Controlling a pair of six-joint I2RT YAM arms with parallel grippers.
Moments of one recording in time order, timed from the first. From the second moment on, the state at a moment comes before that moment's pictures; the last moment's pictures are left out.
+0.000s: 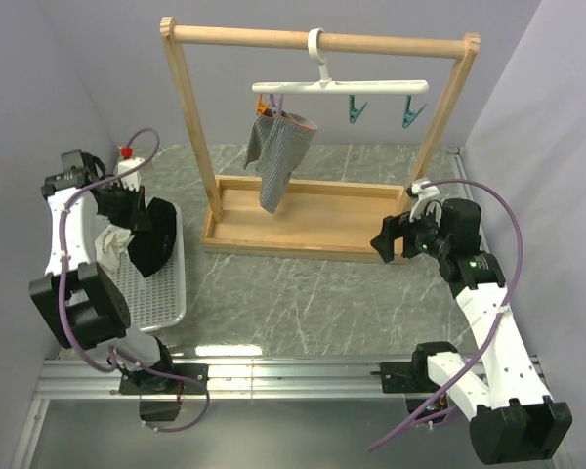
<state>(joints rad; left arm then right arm) 0.37 1.57 1.40 -1.06 0.54 0.62 0.06 0.88 0.86 -0.54 -0.46 -0.09</state>
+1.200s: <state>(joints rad) -0.48 1.69 1.32 -1.10 0.94 0.57 0.09 0.88 0.90 -0.78 -0.58 -0.27</state>
